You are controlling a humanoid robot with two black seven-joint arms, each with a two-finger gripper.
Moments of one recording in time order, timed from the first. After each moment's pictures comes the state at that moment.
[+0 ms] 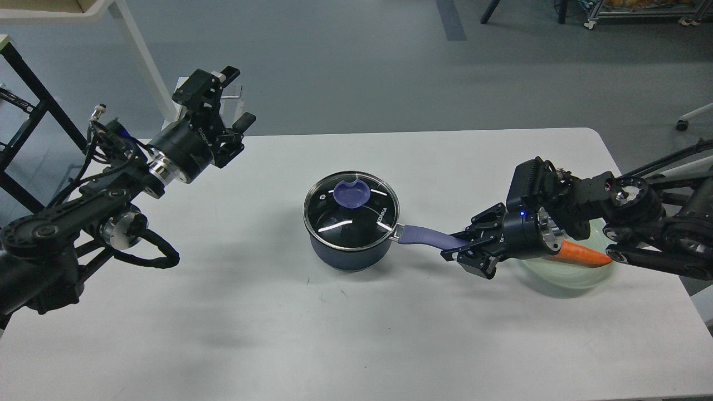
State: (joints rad) left arm -0.77 0.53 -0.49 -1.02 0.50 -0.20 -0.49; right arm 1.37 -0.57 -0.59 1.22 -1.62 -0.08 0.49
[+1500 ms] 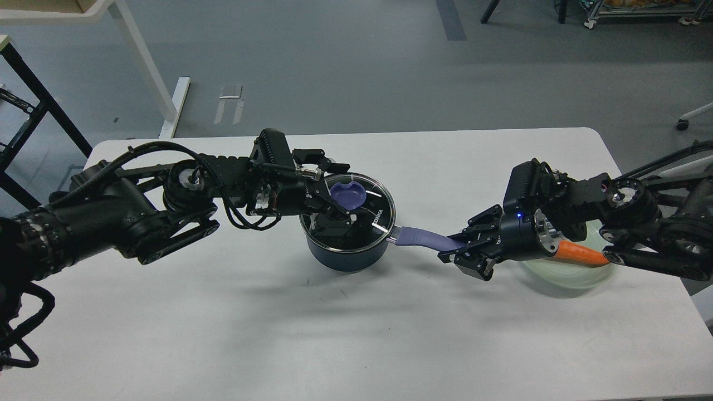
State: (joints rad) left arm -1.08 0.30 -0.02 -0.91 2.01 0.15 -0.49; right arm 1.37 -0.56 -0.59 1.23 -1.61 -0.08 0.49
